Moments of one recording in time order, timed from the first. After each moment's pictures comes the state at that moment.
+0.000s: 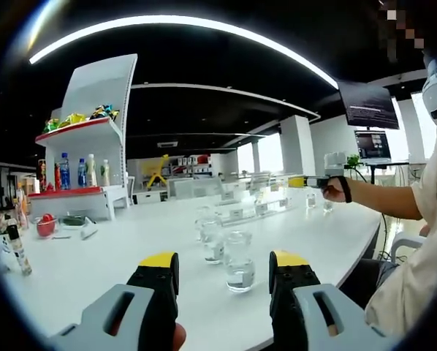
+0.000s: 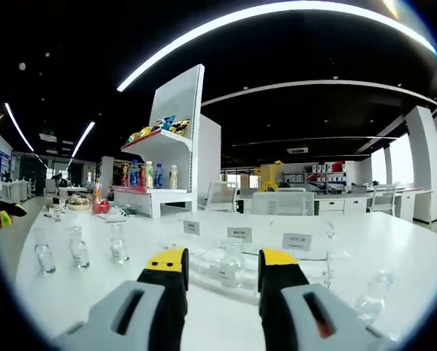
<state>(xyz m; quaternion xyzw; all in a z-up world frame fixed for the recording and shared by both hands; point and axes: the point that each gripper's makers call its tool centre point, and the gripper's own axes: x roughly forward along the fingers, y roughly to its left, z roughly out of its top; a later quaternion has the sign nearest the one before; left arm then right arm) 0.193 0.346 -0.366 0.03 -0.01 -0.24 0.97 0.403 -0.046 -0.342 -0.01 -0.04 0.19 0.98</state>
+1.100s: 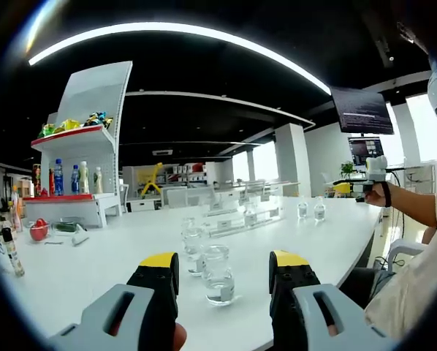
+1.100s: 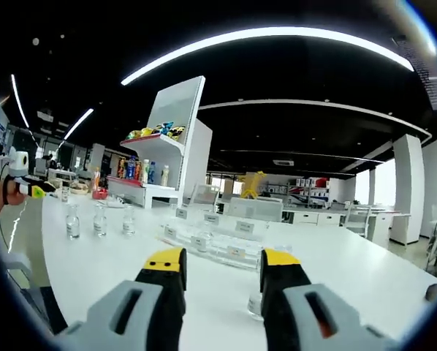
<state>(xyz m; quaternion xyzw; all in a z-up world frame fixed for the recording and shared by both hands) 0.184 0.318 -0.354 0.03 -0.03 -0.25 0.97 0.237 -0.148 -0.334 -0.06 -0.06 0.13 0.99</state>
